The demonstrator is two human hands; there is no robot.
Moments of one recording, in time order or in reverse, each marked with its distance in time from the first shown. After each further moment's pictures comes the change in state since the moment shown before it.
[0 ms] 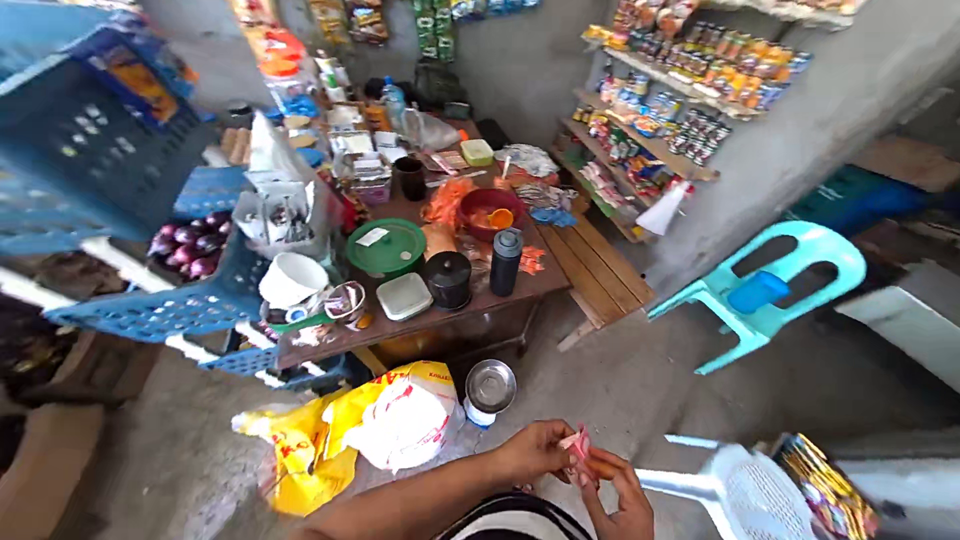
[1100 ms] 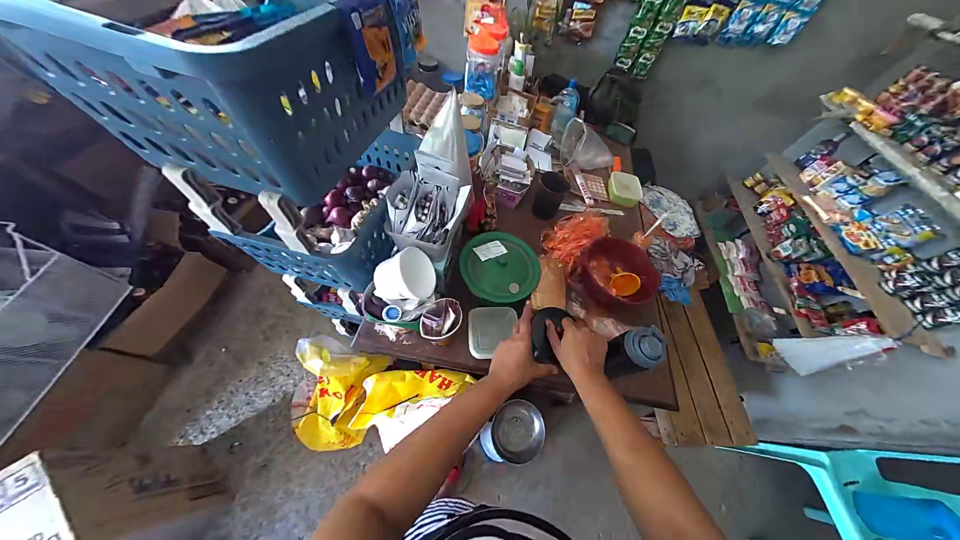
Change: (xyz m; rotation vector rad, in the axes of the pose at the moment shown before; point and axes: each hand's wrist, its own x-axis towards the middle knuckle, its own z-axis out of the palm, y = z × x) left_hand 0.006 0.085 -0.286 0.636 1.058 -0.195; right_hand 0.344 -0.063 0.324 -0.984 -0.794 -0.162
